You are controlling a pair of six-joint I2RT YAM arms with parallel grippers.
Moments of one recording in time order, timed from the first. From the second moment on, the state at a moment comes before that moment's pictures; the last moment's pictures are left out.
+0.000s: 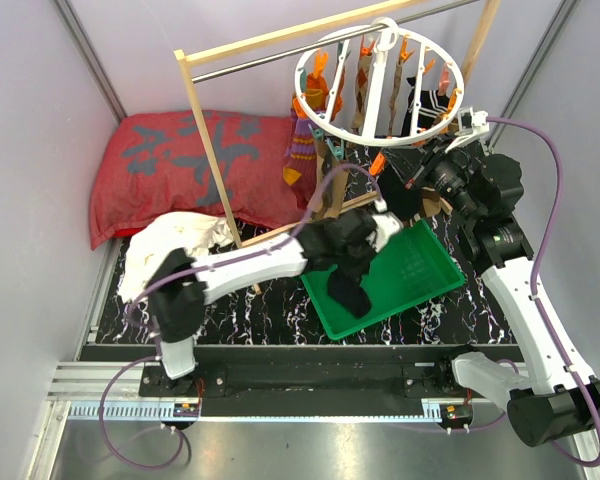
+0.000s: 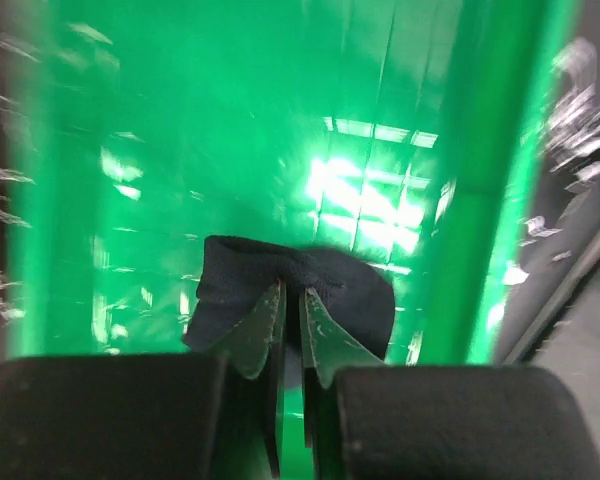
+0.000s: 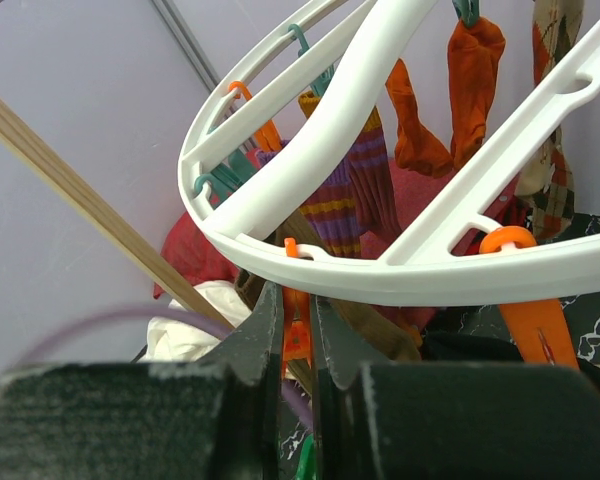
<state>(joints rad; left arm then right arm) -1.06 1.88 1.54 -0.51 0.01 -0.08 0.25 1.05 1.17 0.02 -0.38 0.47</state>
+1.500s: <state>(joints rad) -0.93 1.49 1.14 0.60 0.00 -0.16 0.25 1.04 1.17 0.02 -0.39 0.51</state>
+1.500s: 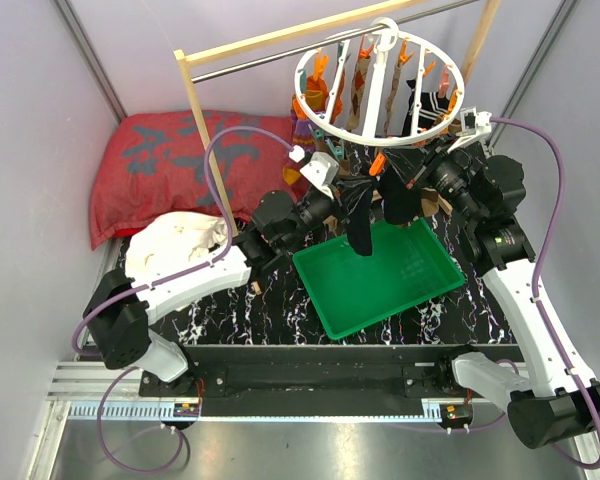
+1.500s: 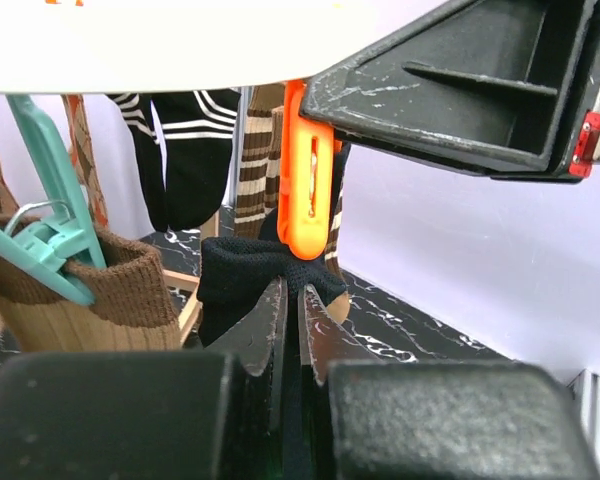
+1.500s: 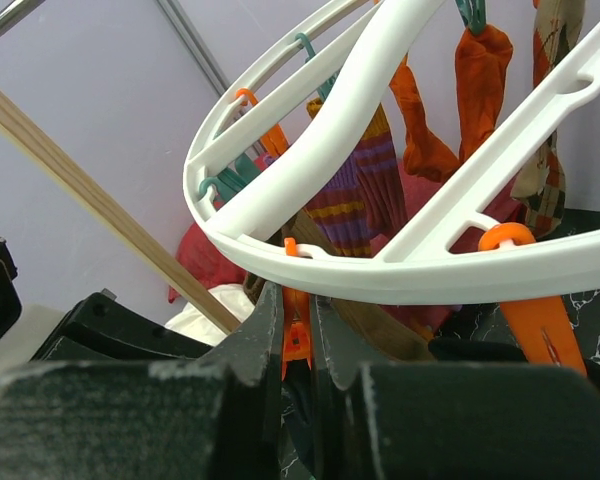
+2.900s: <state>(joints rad) -1.04 1.53 1.17 0.59 -0.14 0.32 0.25 1.03 1.17 -0.03 -0.30 0.50</state>
